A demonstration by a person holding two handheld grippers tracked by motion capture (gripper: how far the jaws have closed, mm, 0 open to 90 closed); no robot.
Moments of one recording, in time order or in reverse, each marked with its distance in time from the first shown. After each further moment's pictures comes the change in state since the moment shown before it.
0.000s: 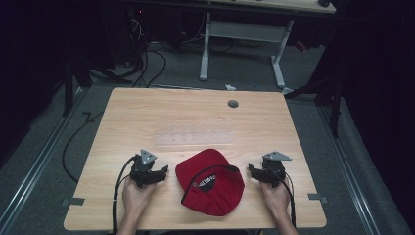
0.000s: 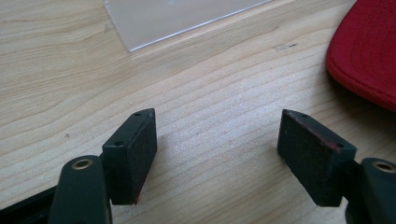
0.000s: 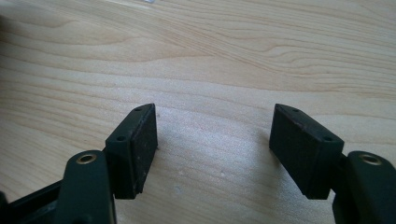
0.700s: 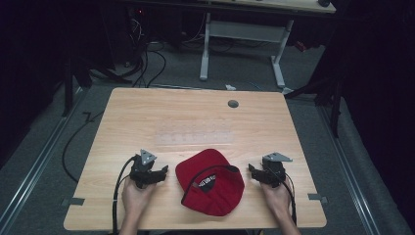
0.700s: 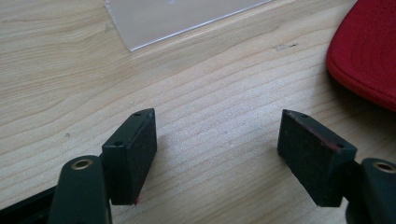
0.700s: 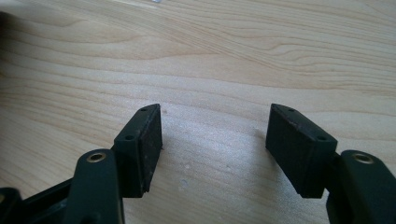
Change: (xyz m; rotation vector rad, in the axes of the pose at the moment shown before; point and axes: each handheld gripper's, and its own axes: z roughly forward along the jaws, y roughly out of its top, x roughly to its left) left arm 0.000 0.000 0.000 -0.001 0.002 -0.002; right arm 0.001 -0.002 -0.003 -0.006 0.016 -0.002
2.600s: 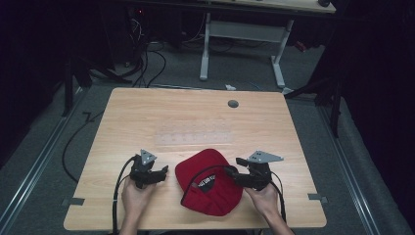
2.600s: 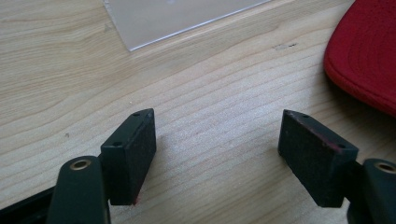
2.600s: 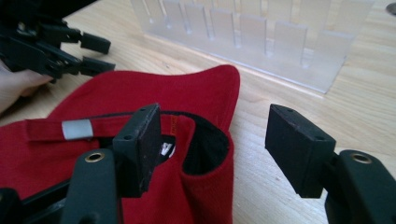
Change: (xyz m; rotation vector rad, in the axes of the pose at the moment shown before) left arm 0.000 0.000 0.000 0.002 0.000 0.002; right arm 0.067 0.039 -0.040 -0.110 0.378 -0.117
